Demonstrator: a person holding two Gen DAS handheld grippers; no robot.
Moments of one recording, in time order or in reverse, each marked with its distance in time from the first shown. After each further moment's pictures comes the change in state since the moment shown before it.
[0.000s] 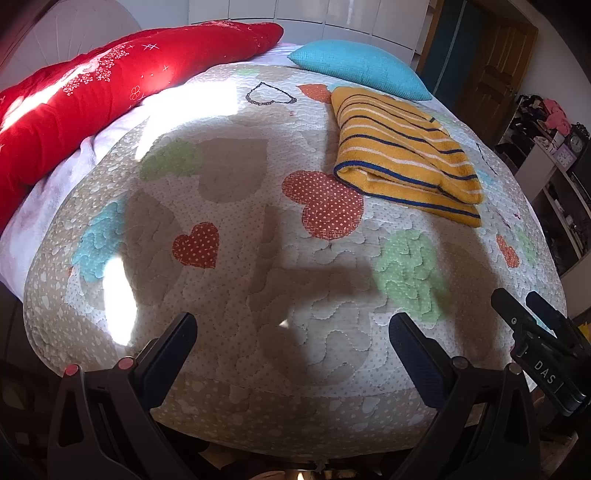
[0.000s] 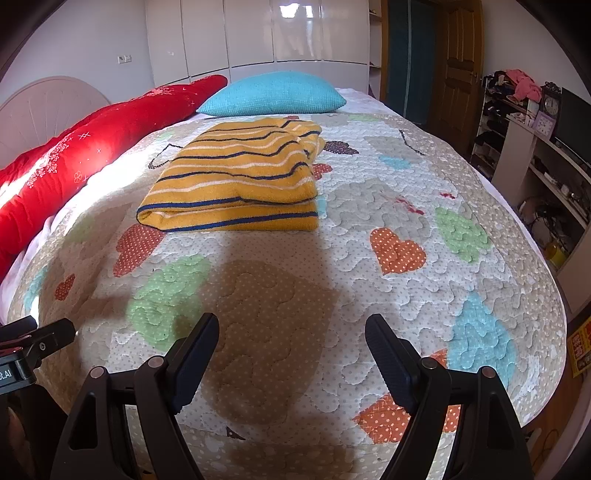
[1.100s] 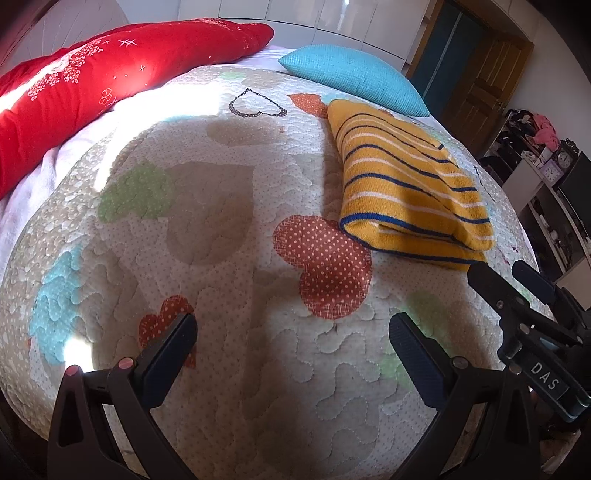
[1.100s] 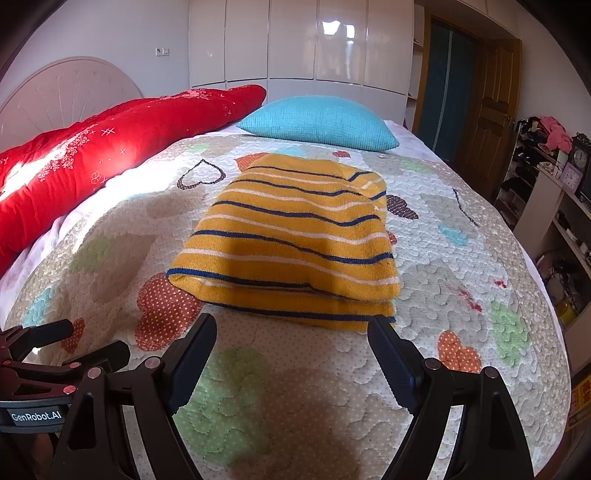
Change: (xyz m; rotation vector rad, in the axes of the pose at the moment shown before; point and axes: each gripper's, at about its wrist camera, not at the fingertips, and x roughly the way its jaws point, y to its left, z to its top) left arm 0.046 0.014 0.057 -0.008 -0.020 -0.102; right arm 0.038 0.061 0.071 -0.144 -0.066 0.045
